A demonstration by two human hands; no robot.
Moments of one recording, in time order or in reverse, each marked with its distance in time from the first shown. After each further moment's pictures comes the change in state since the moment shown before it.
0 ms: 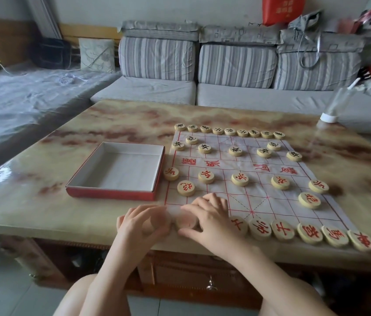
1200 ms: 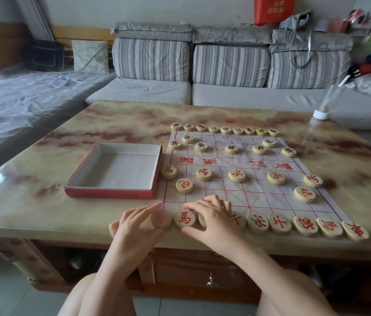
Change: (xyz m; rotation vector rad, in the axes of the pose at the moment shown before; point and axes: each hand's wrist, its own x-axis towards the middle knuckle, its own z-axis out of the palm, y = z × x) left_hand -0.012 0.014 -0.012 -0.074 0.003 -0.085; right_hand -0.014 -0.009 -0.011 0.161 0.000 0.099
